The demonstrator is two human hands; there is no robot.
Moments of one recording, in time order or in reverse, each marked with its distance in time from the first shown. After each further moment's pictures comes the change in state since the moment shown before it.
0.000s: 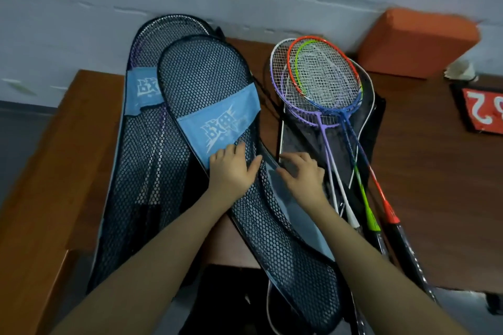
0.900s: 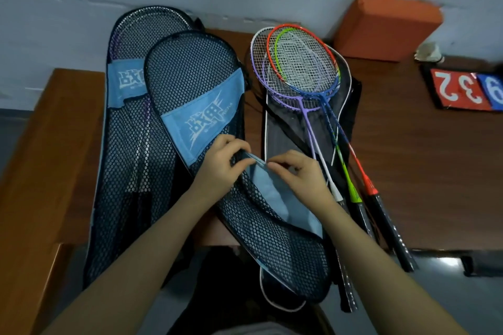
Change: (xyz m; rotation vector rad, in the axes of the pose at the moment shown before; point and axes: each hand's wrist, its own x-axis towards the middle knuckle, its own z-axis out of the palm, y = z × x) left_hand -0.039 0.004 -0.029 -0.585 0.030 0.284; right_hand -0.053 -0.003 -0.039 0.352 0.013 -0.265
